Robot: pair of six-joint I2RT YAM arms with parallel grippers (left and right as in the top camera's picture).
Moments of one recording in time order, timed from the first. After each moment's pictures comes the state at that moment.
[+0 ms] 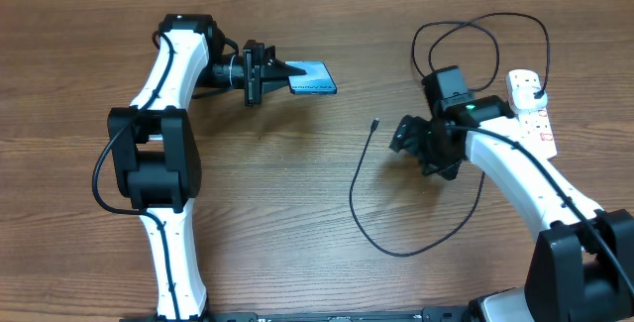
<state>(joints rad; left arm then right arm) -0.05 2.35 1.97 -1.57 1.54 -0.38 0.26 1.63 1.13 -0.88 -0.14 0.72</state>
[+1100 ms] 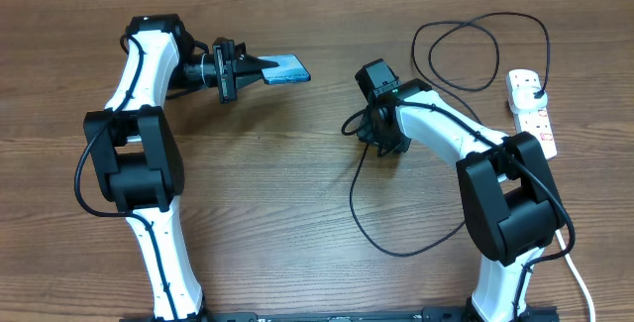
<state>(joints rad) 0.06 2.35 1.97 -1.62 1.54 -0.36 0.43 2.02 1.35 -0.73 0.07 0.79</state>
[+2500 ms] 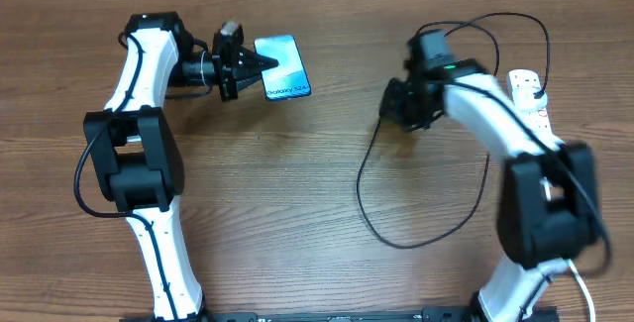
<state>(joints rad) 0.06 2.34 2.01 -1.64 1.54 0.13 0.20 1.90 1.40 -0.72 -0.38 0.55</state>
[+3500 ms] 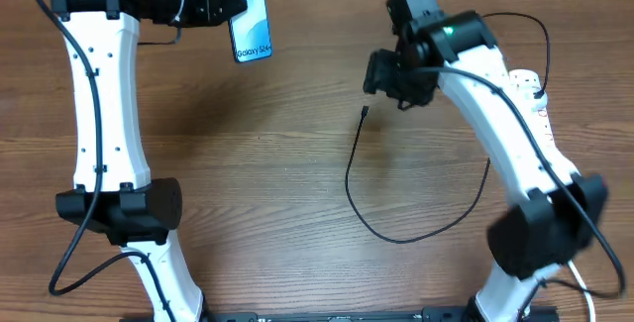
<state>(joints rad) 0.01 2.10 2.56 -1.46 0.70 -0.01 0.35 1.93 1.86 -1.20 -0.08 0.57</state>
